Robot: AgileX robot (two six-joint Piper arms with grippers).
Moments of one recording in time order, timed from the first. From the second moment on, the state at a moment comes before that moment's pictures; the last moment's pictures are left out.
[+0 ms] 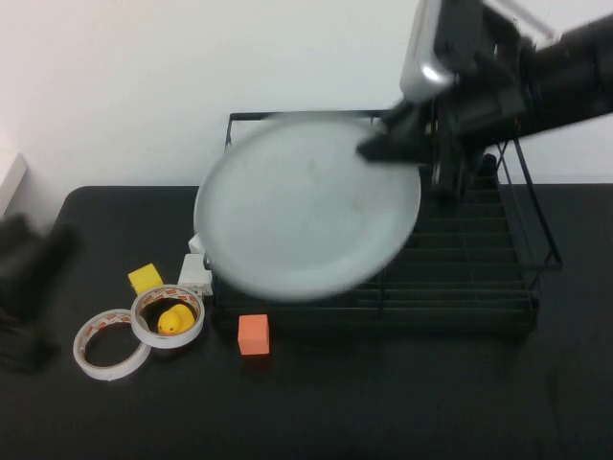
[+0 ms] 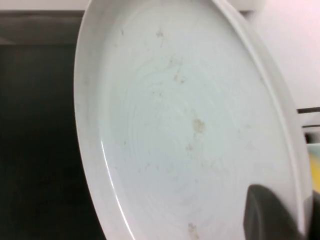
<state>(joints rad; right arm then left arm) 0.39 1.67 -1.50 0.86 0.87 -1.41 -0.12 0.64 -0.49 -1.68 0.31 1.51</state>
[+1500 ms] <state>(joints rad) 0.39 1.96 -1.52 0.90 0.39 -1.59 -0.12 0.33 -0.25 -1.69 0.15 1.41</state>
